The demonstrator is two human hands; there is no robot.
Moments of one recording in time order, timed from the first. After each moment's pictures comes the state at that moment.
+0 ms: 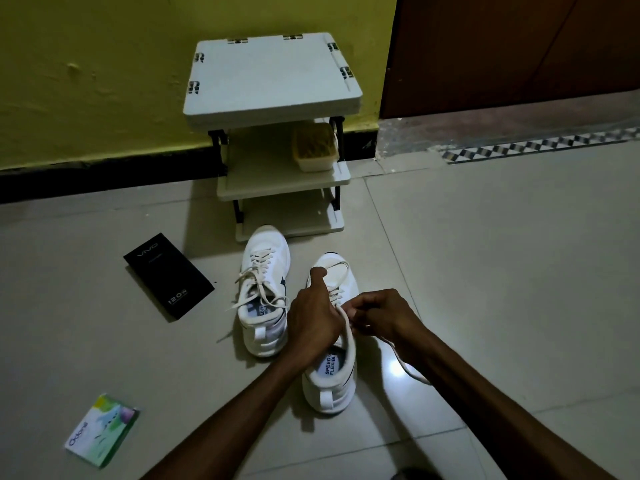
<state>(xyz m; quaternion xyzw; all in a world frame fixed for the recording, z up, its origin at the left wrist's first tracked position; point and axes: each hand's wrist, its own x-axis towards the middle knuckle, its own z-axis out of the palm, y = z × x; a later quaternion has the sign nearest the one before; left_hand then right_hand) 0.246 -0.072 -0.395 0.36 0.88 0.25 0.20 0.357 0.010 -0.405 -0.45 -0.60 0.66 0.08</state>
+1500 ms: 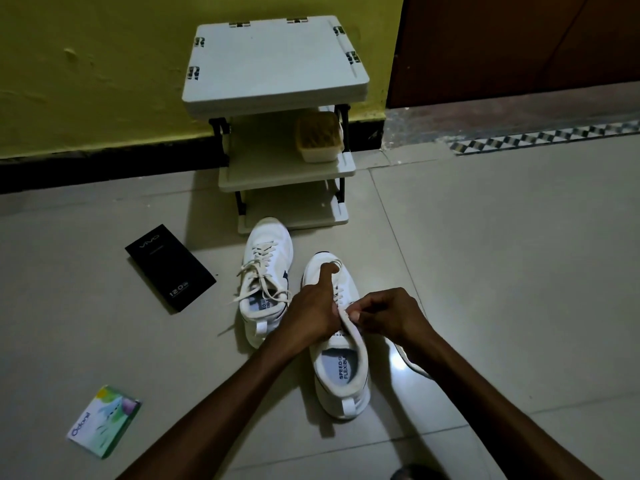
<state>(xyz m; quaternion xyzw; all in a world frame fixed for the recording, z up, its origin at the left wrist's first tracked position) 0.226 -0.077 -0.391 0.46 0.82 0.17 0.31 0.366 0.009 -0.406 -0.43 -0.64 0.63 0.10</state>
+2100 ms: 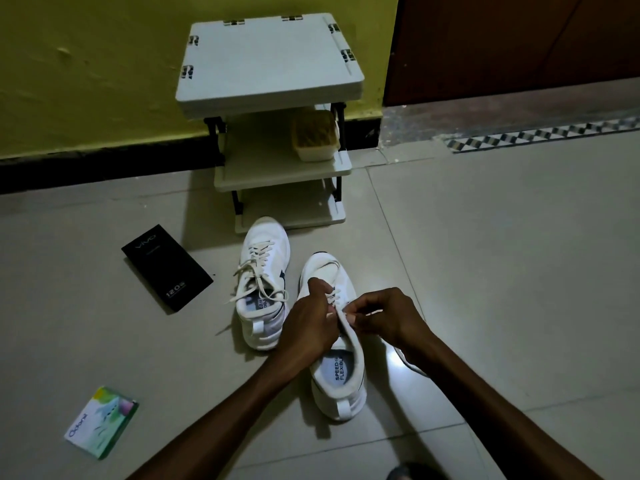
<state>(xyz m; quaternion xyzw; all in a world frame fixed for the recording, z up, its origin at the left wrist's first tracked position) 0.244 -0.089 -0.404 0.38 0.83 0.28 0.29 0.370 0.009 -0.408 -0.41 -0.67 0.61 0.08</state>
